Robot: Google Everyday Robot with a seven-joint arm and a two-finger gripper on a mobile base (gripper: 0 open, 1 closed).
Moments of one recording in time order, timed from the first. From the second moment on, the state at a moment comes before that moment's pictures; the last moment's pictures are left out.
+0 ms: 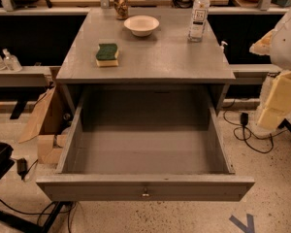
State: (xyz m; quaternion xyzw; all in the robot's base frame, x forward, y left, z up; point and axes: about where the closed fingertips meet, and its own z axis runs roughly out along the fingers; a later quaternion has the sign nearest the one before) arm 0.438 -0.217 0.976 -0.60 0.78 -0.03 0.16
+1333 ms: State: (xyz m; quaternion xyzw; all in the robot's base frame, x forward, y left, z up) arm 0.590 -0.224 0.944 -0.49 0.83 -0.01 0.27
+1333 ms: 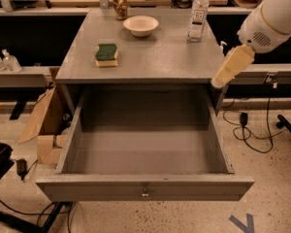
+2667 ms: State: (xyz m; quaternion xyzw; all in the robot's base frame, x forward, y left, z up) arm 0.654 -0.182 0.929 -0.38 0.88 0.03 0.28
